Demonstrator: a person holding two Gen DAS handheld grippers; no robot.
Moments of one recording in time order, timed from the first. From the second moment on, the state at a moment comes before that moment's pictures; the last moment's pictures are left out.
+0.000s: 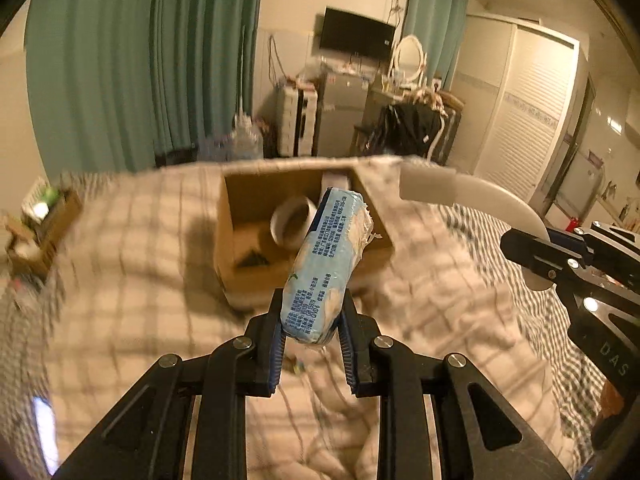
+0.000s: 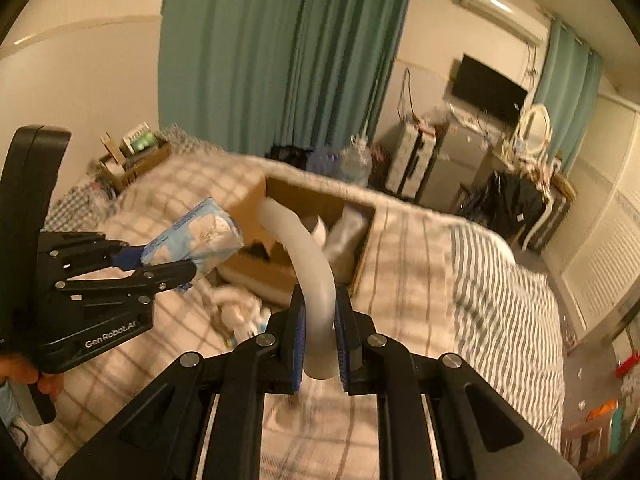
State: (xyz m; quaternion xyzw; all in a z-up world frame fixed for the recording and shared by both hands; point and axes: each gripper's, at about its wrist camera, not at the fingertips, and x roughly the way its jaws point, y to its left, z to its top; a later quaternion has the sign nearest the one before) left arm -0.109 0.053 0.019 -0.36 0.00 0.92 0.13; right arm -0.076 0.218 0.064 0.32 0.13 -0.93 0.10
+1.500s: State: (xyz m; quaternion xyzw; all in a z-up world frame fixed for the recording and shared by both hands) left arm -0.234 0.027 0.004 -0.32 0.04 0.94 0.07; right arm -0.233 0.237 0.040 0.29 0.04 -0.95 0.07
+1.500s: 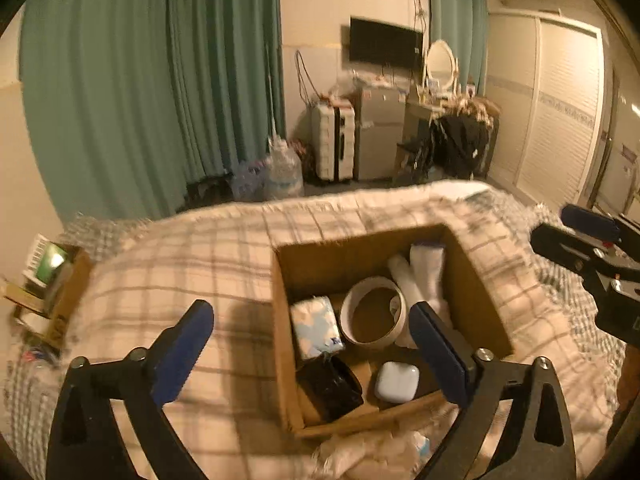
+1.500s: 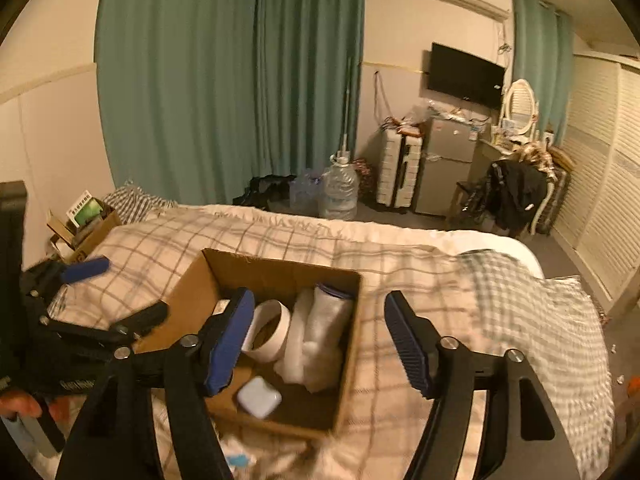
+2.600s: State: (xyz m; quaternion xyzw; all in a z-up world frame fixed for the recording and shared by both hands) left arm -0.138 -0.002 -0.105 -0.41 0.01 0.91 -0.01; right arm -0.160 0.185 -0.104 0.43 0.11 -0.89 0.09
